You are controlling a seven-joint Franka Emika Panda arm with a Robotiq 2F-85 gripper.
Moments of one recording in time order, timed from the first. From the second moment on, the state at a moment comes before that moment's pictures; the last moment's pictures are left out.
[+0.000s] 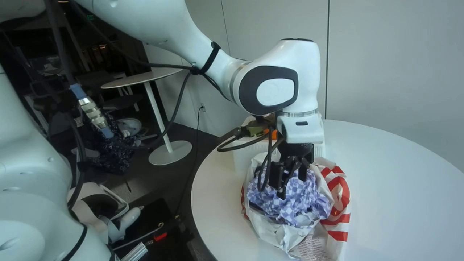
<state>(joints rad) 0.00 0.06 -0.24 -2.32 -0.04 2.29 1.18</state>
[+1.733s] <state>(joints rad) -0.02 0.27 -0.21 -2.37 -0.26 2.26 1.52</state>
